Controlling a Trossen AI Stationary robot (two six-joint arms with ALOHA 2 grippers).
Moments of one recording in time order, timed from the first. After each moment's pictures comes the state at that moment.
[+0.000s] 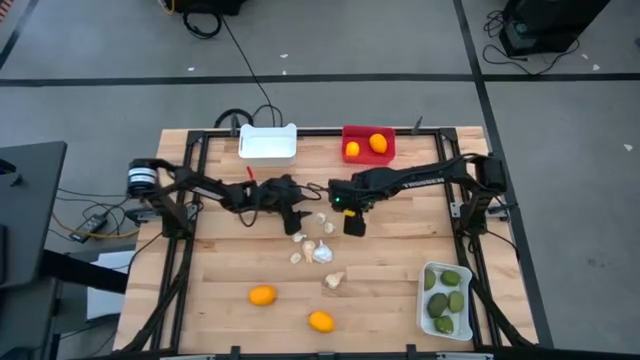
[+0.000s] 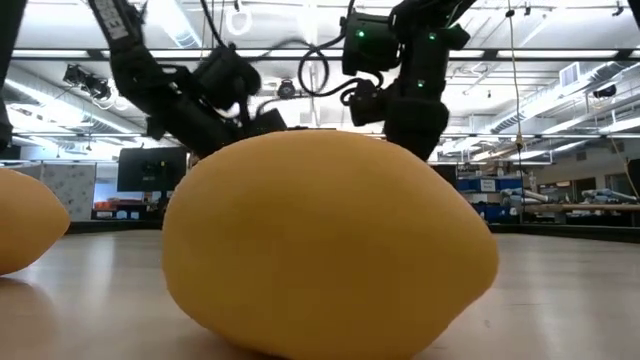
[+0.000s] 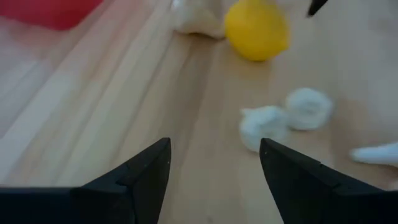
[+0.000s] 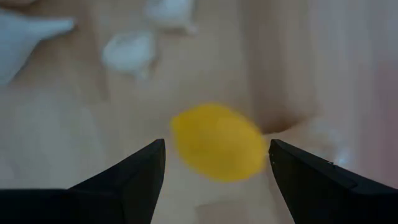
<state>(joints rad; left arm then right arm) 0.16 1.65 0.61 0.45 -0.03 -0.06 -0.09 1.82 1.30 -0.84 0.06 0.11</state>
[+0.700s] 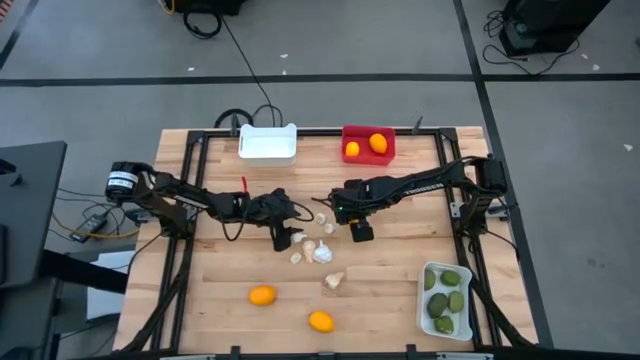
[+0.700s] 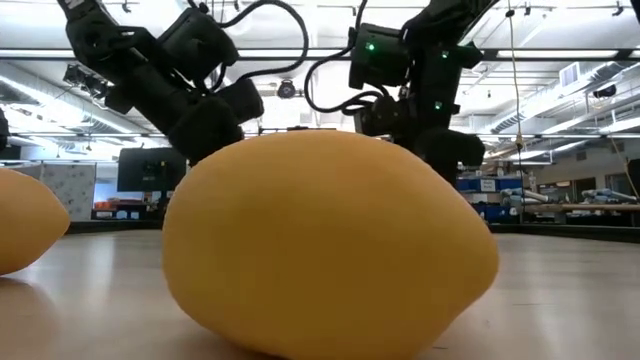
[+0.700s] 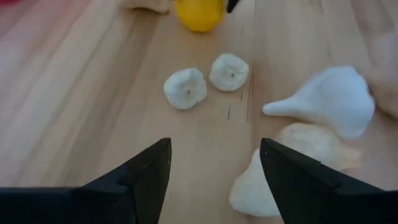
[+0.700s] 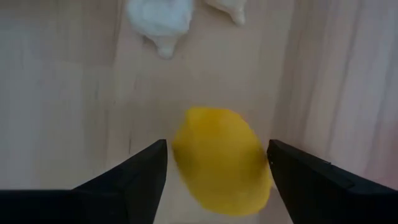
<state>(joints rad) 0.01 1.50 0.57 0.28 -0.07 -0.18 -0.05 1.82 1.18 -0.68 0.09 -0.19</state>
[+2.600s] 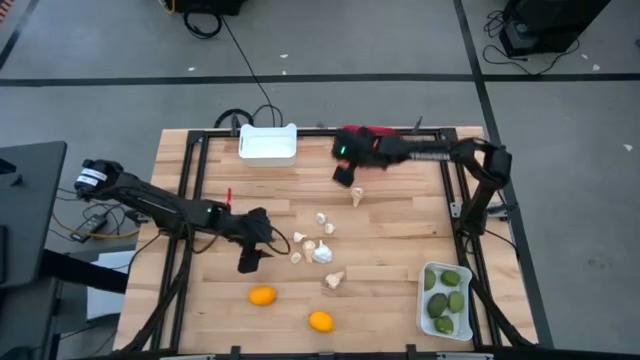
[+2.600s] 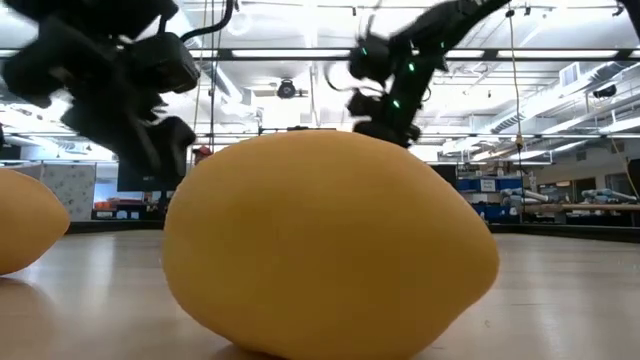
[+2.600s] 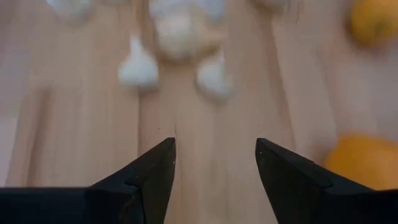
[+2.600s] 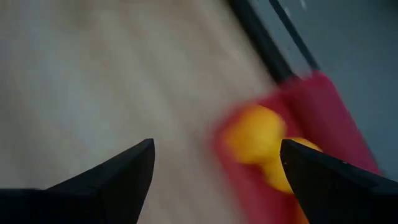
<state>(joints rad) -0.23 1.20 0.56 -0.23 0.00 -0.22 -0.36 1.77 1.31 -0.57 0.32 0.03</state>
